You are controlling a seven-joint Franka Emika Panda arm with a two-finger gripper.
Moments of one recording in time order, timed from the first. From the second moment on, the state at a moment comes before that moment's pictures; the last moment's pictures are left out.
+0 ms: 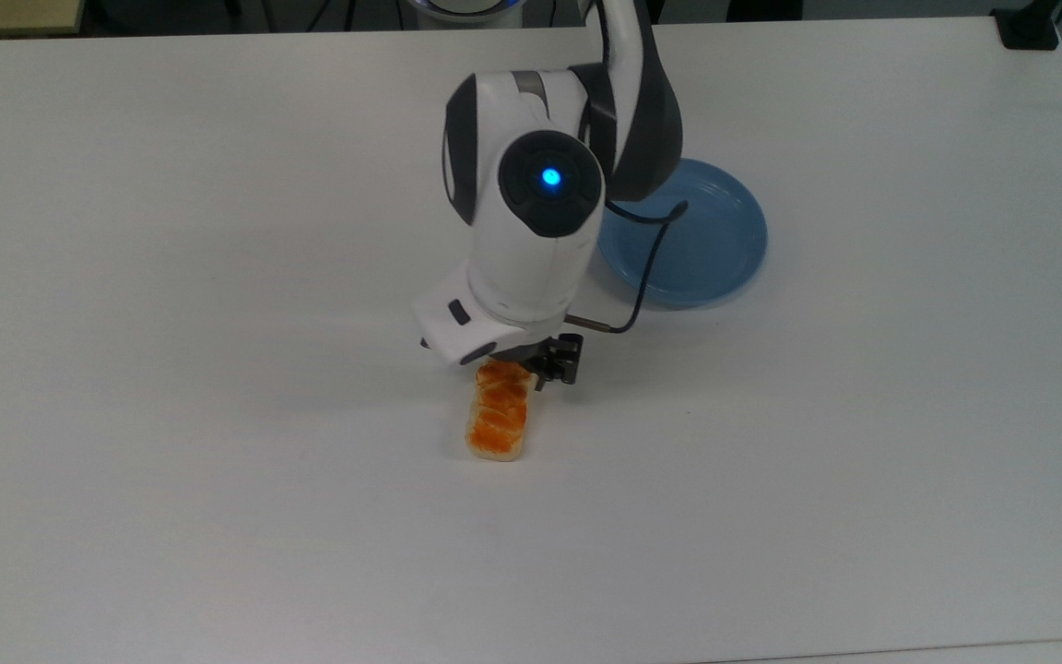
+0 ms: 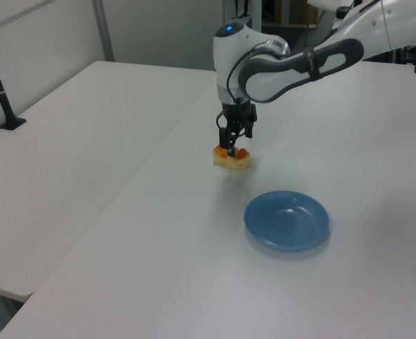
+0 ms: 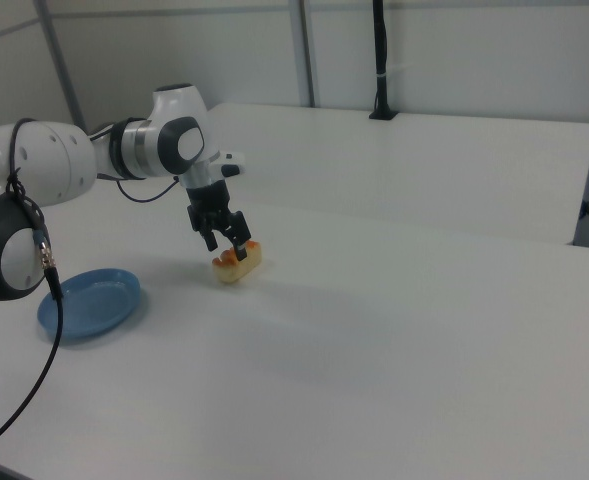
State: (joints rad) arm 0.17 0.74 -0.05 -1.18 -0.11 1.91 0.37
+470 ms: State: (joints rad) arm 0.18 0.78 -0.02 -1.16 -0.11 1.91 0.39
